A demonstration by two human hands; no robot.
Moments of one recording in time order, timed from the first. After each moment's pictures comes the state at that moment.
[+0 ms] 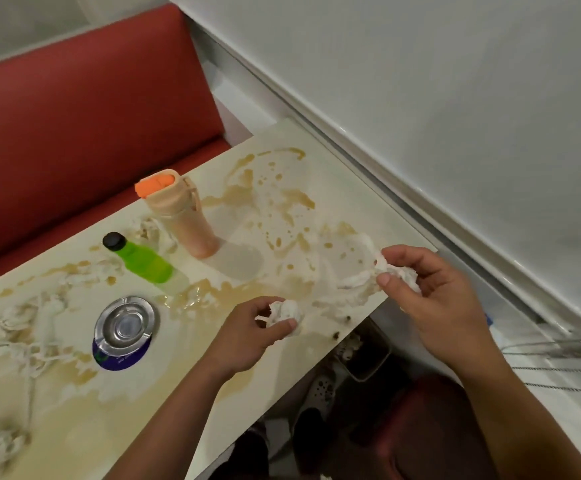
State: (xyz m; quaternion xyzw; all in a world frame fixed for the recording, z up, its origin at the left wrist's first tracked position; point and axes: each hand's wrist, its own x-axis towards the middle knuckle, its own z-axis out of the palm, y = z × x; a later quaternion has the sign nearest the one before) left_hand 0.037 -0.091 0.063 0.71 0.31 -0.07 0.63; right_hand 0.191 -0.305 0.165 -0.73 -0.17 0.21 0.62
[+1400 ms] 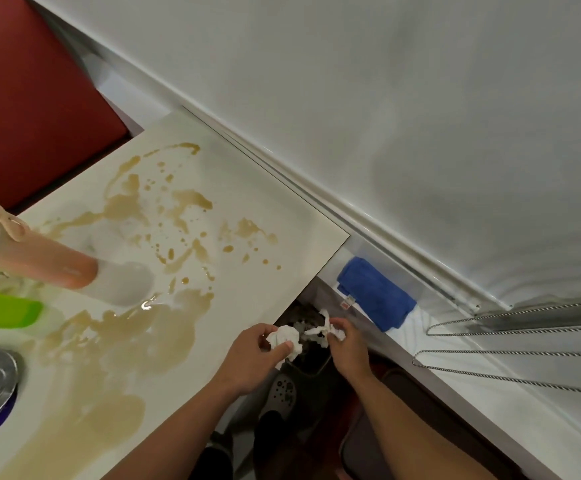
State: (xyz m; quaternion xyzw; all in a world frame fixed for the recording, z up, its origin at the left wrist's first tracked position) left_hand 0.151 -0.249 -0.048 0.79 0.29 -0.17 0.52; right_hand 0.246 -0.452 -0.146 -0.86 0.06 0.31 0.41
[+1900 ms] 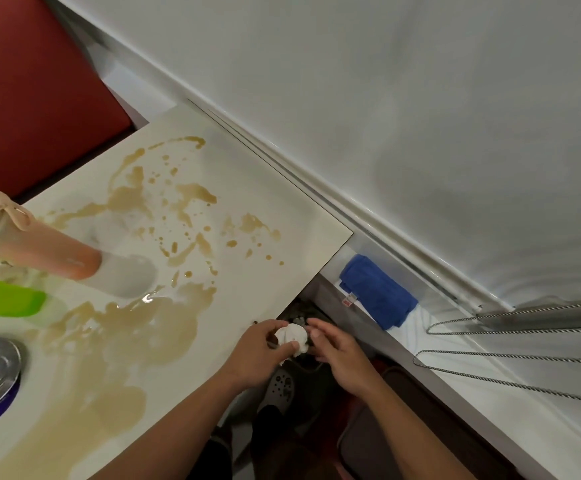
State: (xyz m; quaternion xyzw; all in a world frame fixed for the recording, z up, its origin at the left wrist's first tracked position) left_hand 0.154 -0.252 -0.047 0.80 0.24 -0.19 0.52; right_hand 0.229 -0.448 -0.076 -0.73 -0.04 0.45 0.52
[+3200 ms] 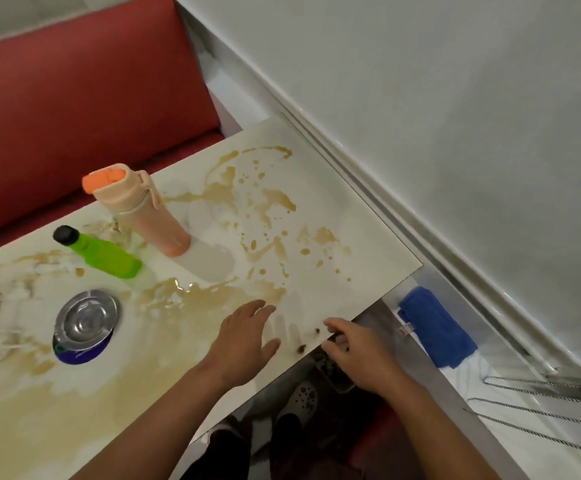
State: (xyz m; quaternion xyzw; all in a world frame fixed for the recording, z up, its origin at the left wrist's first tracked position) left_hand 0.086 -0.144 0.003 0.92 0.23 -0.17 0.27; right_hand 0.233 -0.352 -0.003 -0.84 -0.25 0.41 0.24
